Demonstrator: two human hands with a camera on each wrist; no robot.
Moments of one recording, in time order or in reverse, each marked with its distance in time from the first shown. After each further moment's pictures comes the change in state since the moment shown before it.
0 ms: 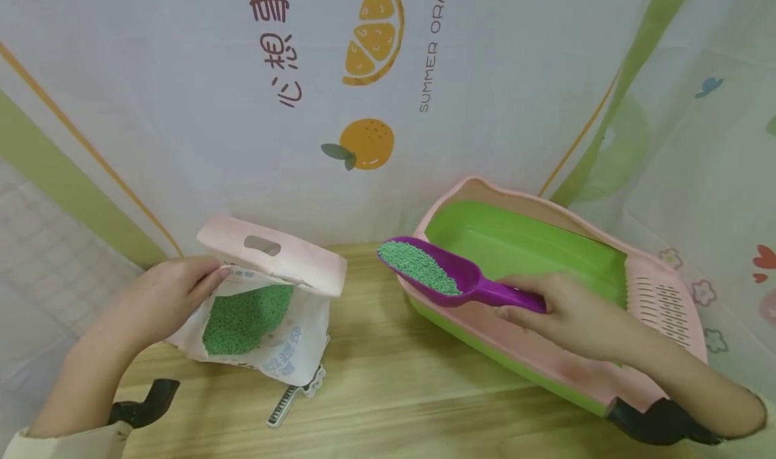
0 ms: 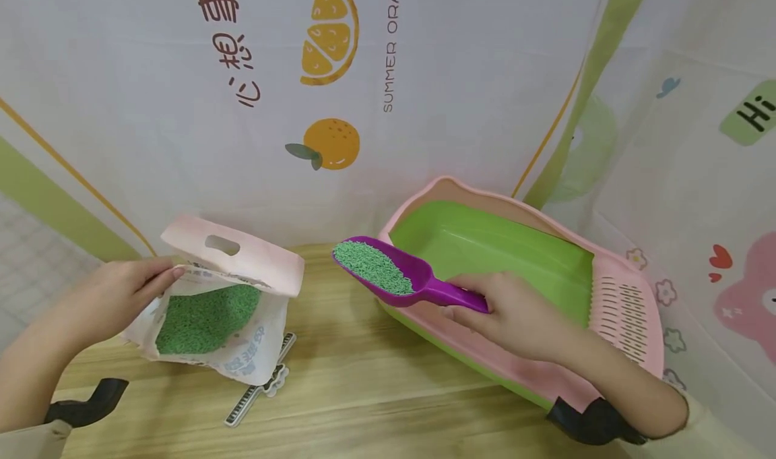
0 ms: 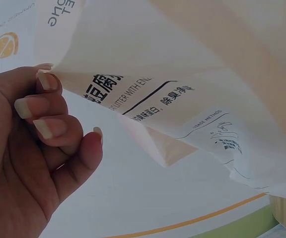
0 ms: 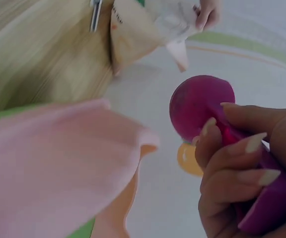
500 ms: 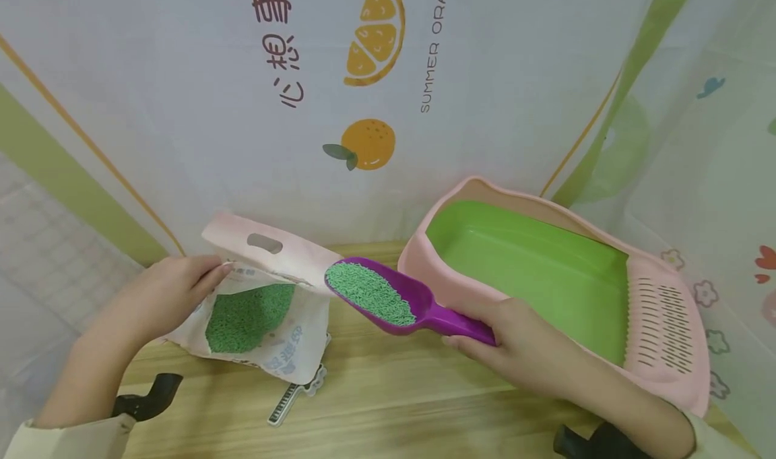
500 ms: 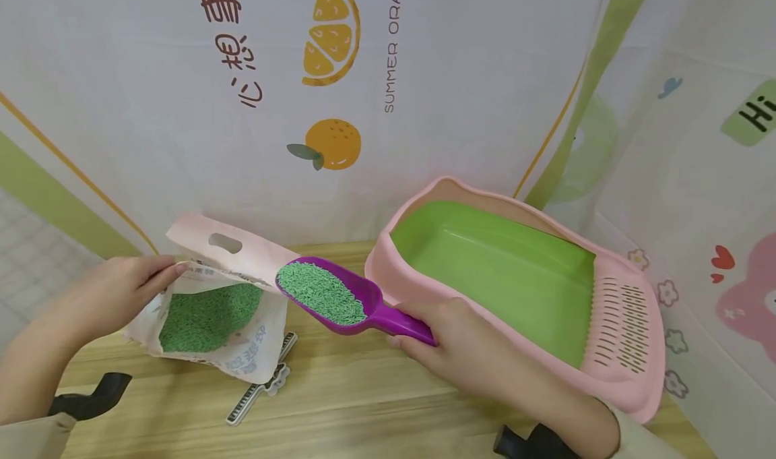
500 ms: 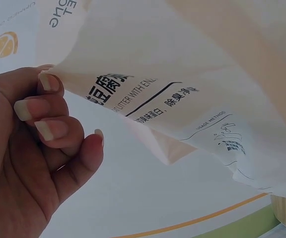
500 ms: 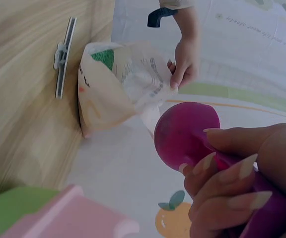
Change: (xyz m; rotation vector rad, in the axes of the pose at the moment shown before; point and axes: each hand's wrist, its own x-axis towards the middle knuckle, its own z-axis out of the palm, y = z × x) left_hand 0.004 0.002 -0.005 0.006 -0.062 -0.041; right_hand 0.011 -0.039 0.047 0.012 0.088 -0.170
